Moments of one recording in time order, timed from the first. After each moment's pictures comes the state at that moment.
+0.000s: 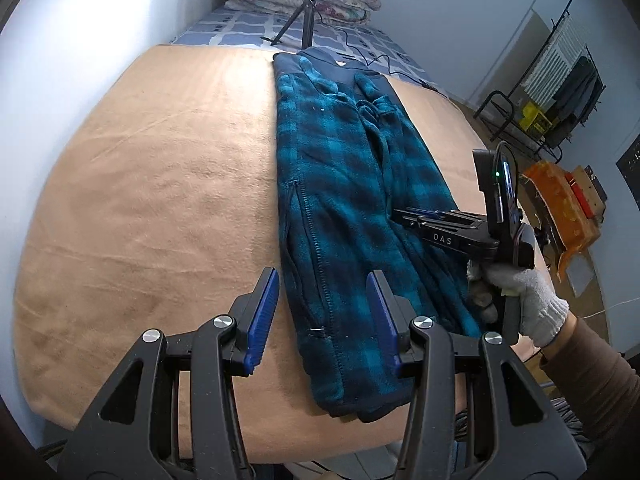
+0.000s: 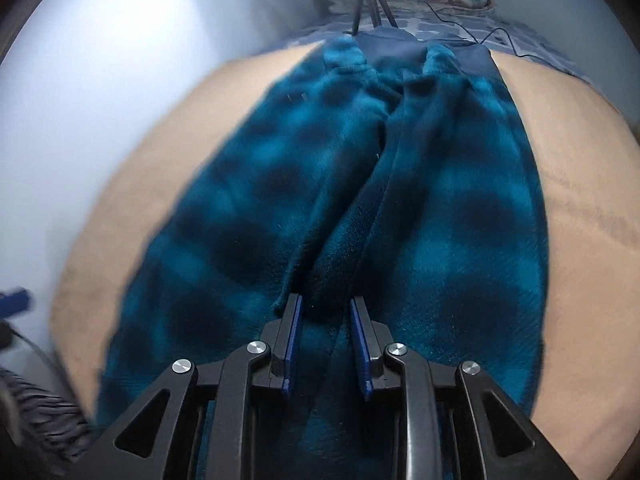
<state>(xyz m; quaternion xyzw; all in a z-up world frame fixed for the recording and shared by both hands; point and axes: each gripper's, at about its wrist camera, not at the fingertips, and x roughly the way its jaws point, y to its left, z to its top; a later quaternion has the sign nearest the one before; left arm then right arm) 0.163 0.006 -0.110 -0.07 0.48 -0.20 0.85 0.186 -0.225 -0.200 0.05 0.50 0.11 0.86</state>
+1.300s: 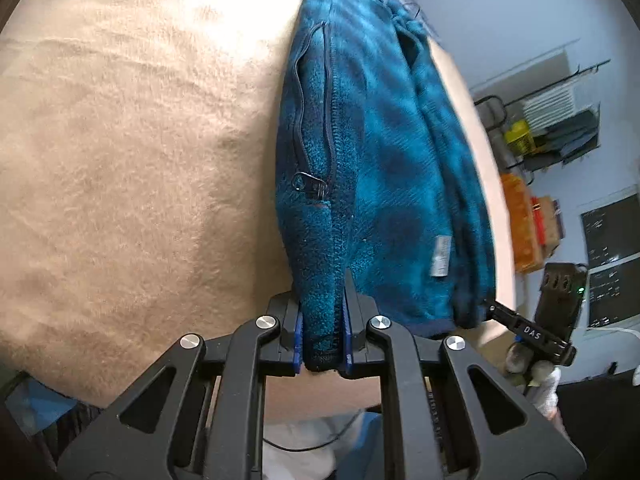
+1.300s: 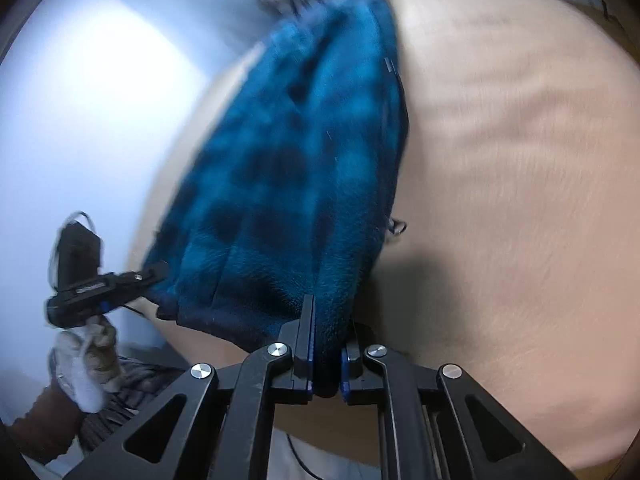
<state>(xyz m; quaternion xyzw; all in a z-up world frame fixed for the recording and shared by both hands) 0.127 0.008 -0.223 -0.22 0.58 -0.22 0.75 -0.002 -0.290 -0.211 0.23 0.52 0.11 0.81</state>
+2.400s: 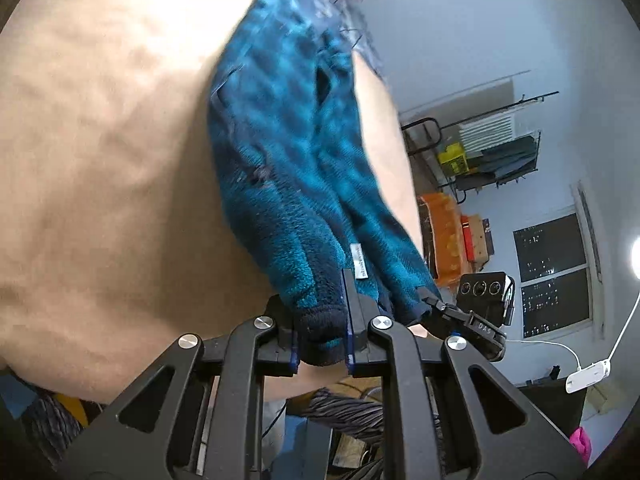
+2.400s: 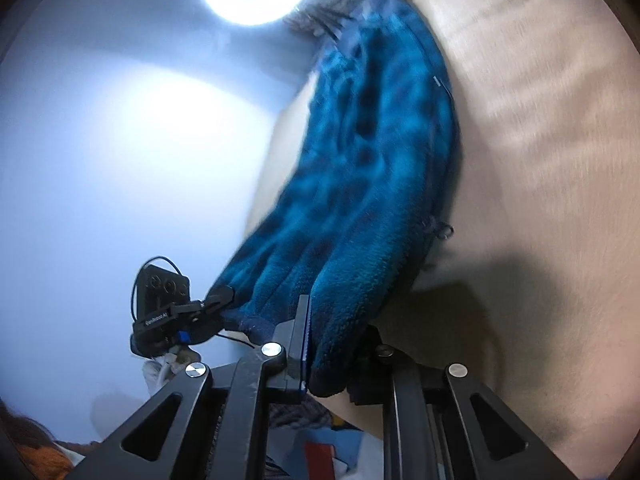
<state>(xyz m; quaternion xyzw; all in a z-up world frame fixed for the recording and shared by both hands) 0.154 -0.005 -0.156 -0.32 0.54 -0.31 0.72 0.013 -0.316 -0.183 0.40 0.43 0.23 0.78</state>
